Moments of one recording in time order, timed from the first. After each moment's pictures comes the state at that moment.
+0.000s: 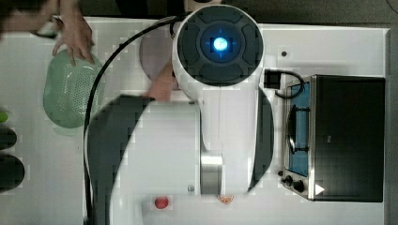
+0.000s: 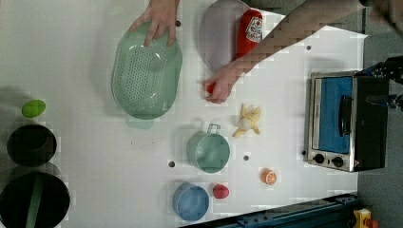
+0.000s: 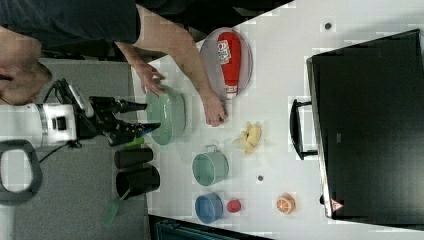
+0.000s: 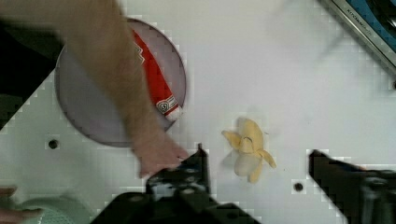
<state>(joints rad) 0.02 -0.04 -0.01 -1.81 -0.01 0.21 0.07</state>
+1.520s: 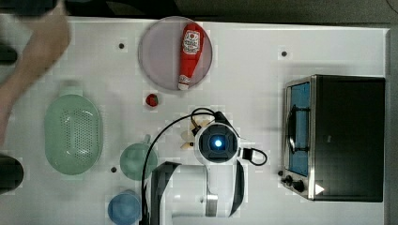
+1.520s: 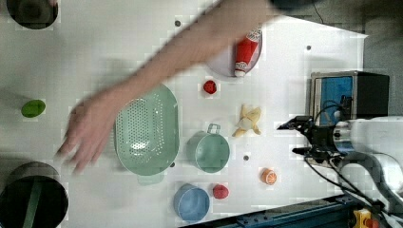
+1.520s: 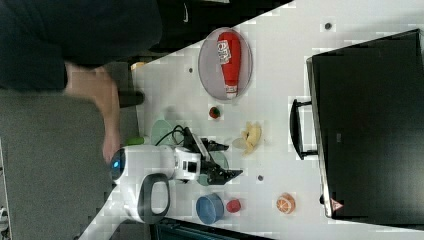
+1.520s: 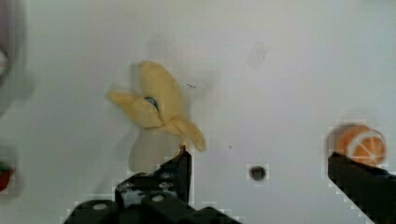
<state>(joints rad) 0.00 -0.04 -0.04 -2.54 -0.02 0.81 0.13</state>
